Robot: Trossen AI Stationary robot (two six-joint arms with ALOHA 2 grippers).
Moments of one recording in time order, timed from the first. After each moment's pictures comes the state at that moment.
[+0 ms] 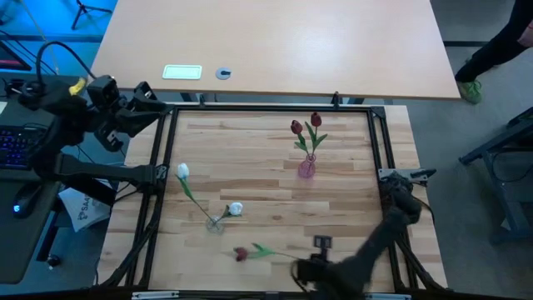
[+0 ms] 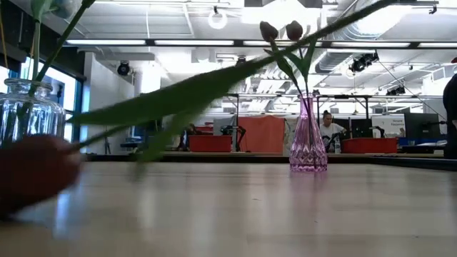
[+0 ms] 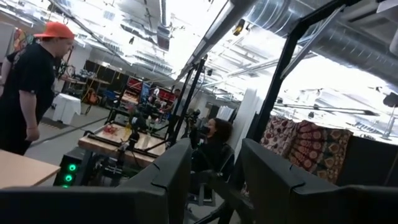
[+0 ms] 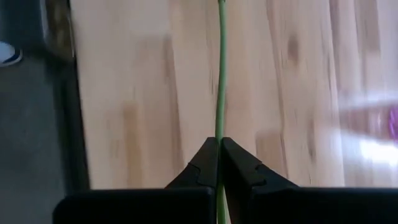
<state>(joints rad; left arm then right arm) 0.15 0.75 1.35 -0.28 0.17 -0.42 0.83 2.18 2.05 -1.38 0.40 0.88</state>
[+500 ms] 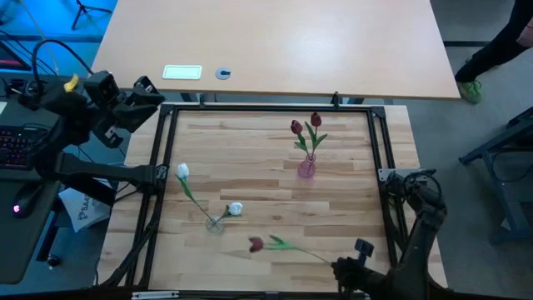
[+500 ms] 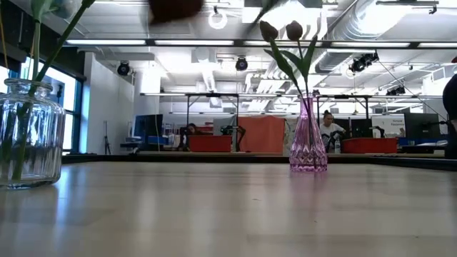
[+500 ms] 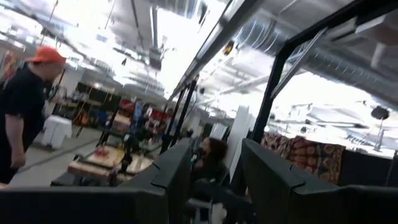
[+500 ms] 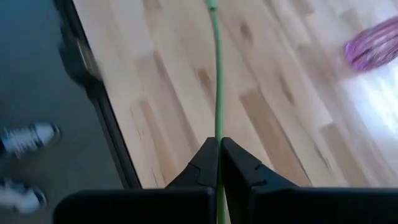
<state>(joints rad) 0.15 0.78 1.35 -0.14 0.17 -0.42 1.04 2.04 2.05 -1.57 0.60 1.45</state>
